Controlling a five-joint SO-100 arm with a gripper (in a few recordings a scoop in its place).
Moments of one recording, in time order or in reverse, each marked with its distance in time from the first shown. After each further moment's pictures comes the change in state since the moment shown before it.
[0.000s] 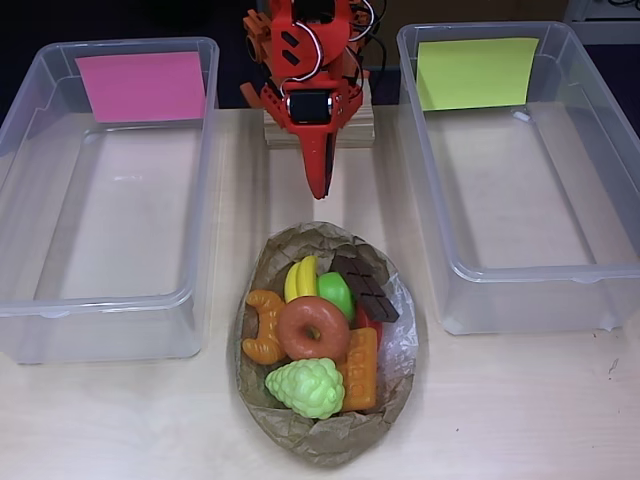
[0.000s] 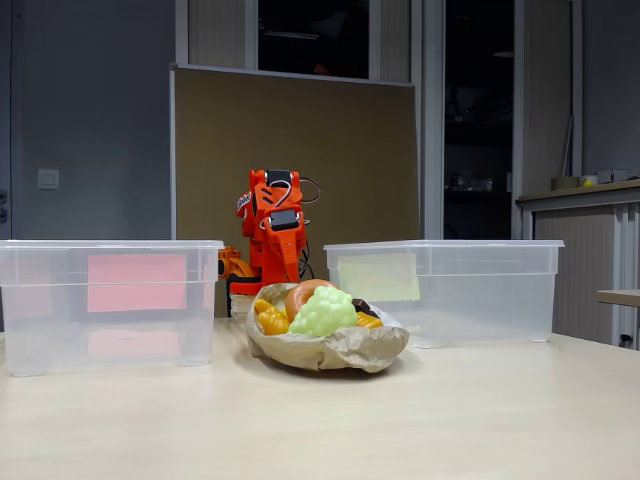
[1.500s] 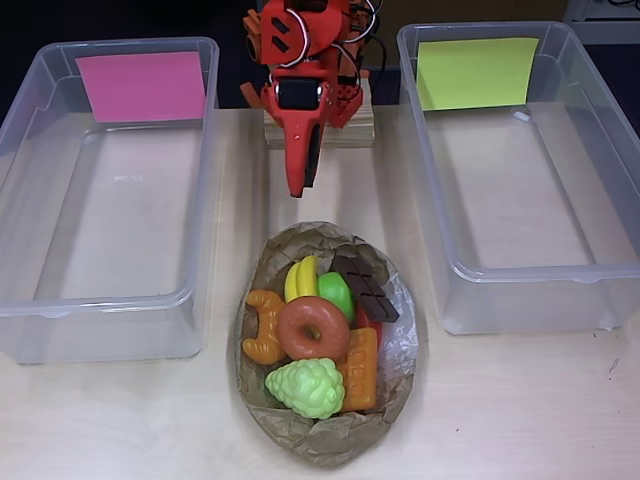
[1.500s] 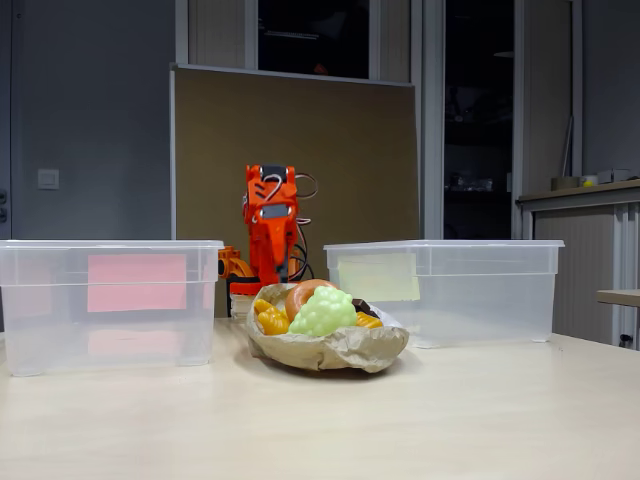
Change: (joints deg) arm 4.9 -4.4 -7.5 1.8 -7.6
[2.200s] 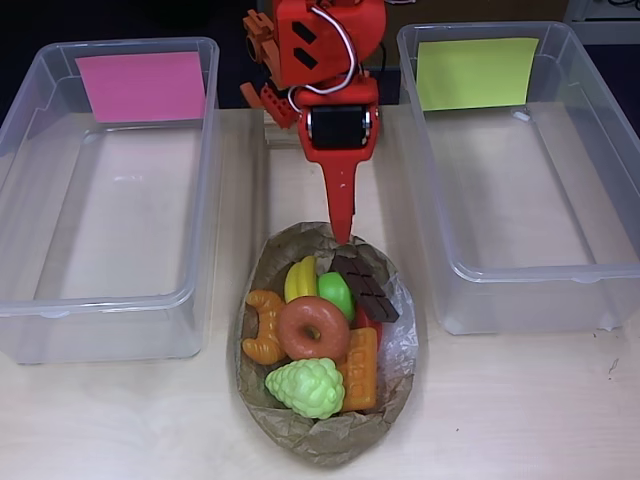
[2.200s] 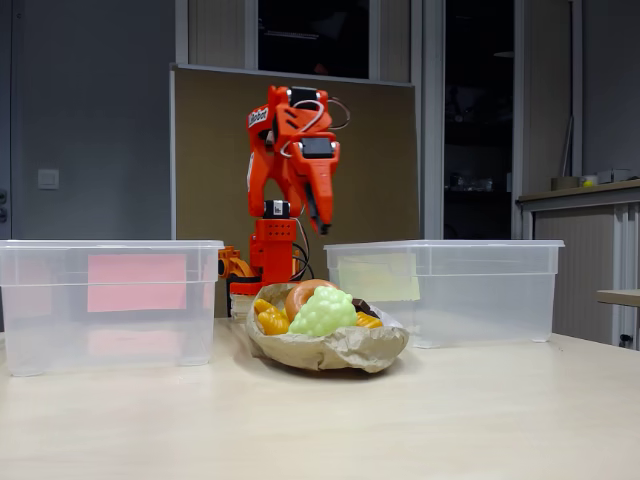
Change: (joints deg) arm -7.4 -79.9 -64.7 -8.1 2.7
